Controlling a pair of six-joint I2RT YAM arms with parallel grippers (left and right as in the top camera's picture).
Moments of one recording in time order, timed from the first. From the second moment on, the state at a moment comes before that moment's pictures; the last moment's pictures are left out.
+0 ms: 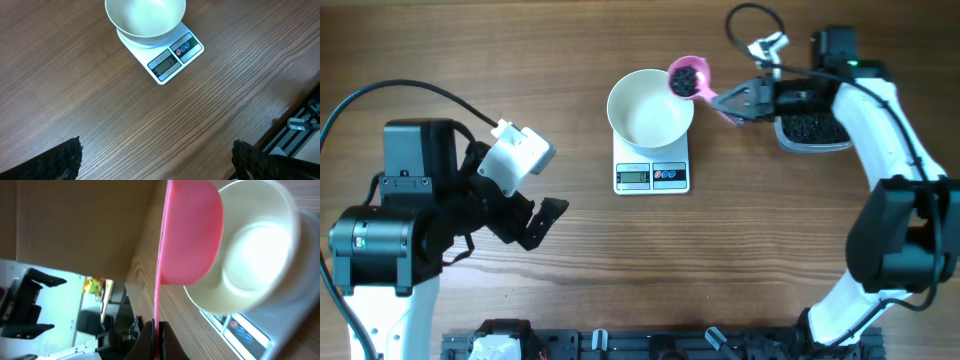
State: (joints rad) left arm -0.04 1.08 1.41 -1.37 0.41 0.56; right arm 0.02 1.90 1.48 -0.86 -1.24 -0.08
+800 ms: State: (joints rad) left arm -0.04 1.08 1.41 -1.37 0.41 0.56; right arm 0.30 1.88 1.48 -0.73 -0.52 -0.14
